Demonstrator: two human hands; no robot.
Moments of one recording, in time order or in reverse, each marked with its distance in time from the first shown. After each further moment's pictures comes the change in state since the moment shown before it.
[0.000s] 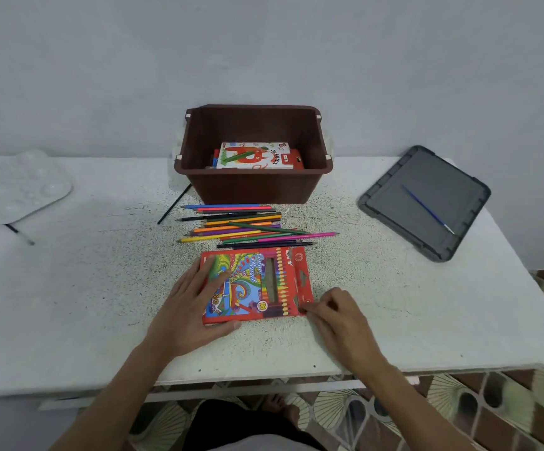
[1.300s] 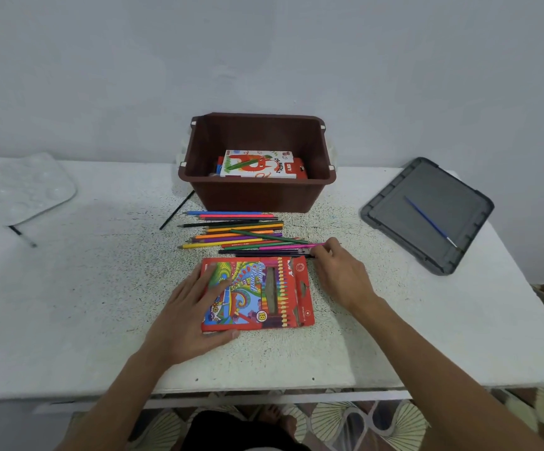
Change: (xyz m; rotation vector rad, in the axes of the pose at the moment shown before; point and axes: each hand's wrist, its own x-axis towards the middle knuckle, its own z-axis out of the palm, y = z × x) left_hand 0.000 -0.001 -0.001 0.011 -0.006 0.000; right_hand 0.099 0.039 -0.010 -0.359 -0.136 0.095
